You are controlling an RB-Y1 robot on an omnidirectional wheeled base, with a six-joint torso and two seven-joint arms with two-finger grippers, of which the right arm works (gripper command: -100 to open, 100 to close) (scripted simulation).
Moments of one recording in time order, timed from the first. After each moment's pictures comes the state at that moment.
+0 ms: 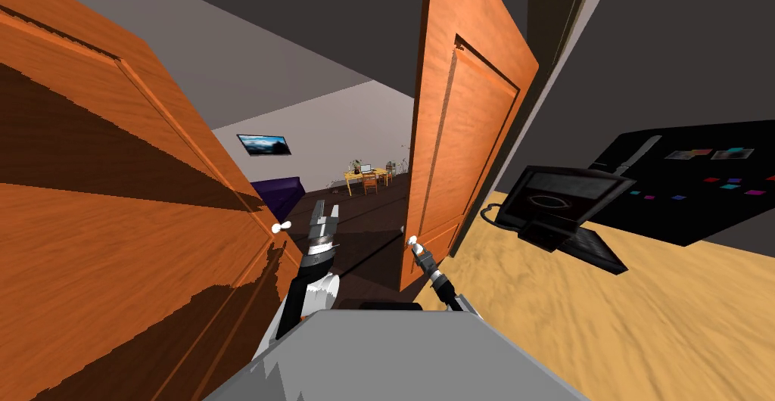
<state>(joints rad) 0.04 -0.15 0.01 -0.83 0.50 -0.90 1.04</state>
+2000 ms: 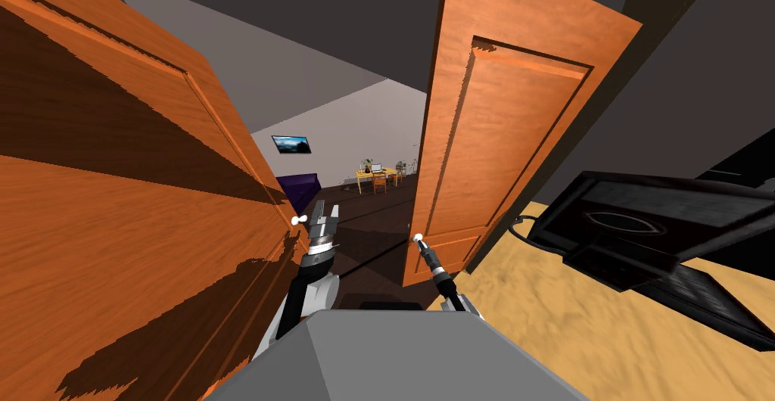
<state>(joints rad) 0.01 -0.13 -0.05 -0.79 0.30 -0.90 0.56</state>
